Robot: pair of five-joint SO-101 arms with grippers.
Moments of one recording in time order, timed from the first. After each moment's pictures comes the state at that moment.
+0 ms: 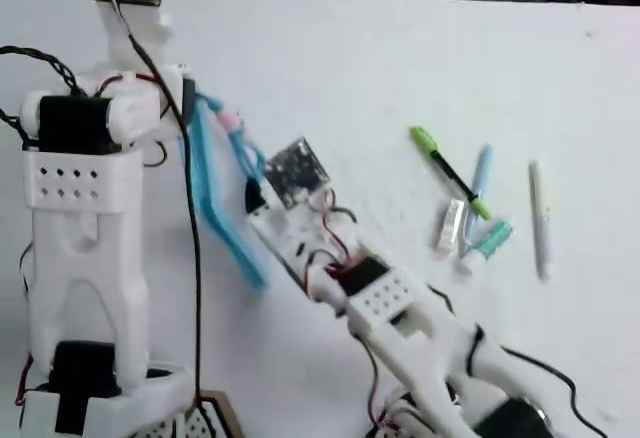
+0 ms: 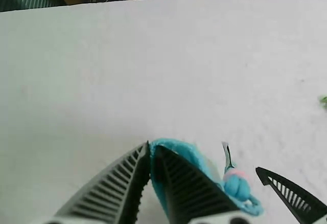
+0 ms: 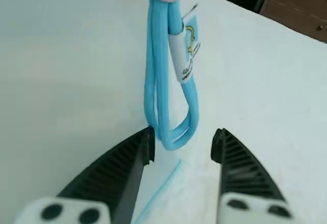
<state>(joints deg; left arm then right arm) -0.6 -9.5 -16.5 87.4 4.4 -39.6 -26.9 61.3 0.6 5.1</state>
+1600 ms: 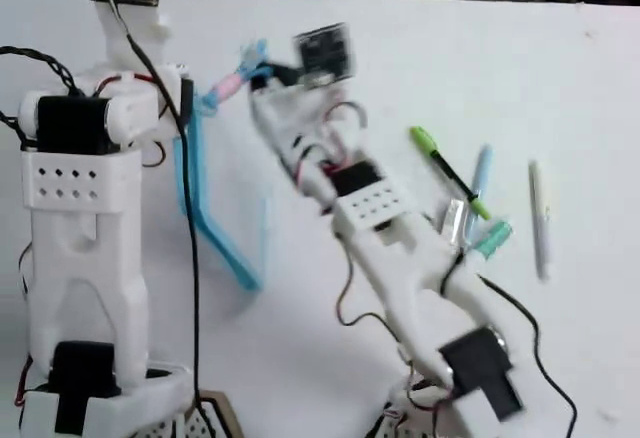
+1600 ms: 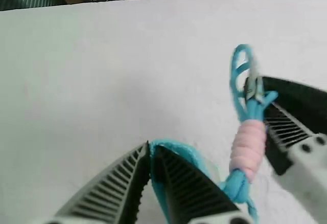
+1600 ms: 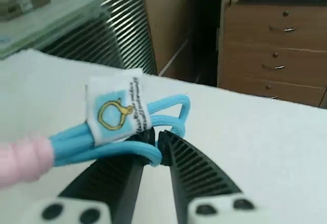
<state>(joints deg) -0.6 -9.5 -16.5 87.5 4.4 -29.1 -9.4 27.2 3.2 -7.3</state>
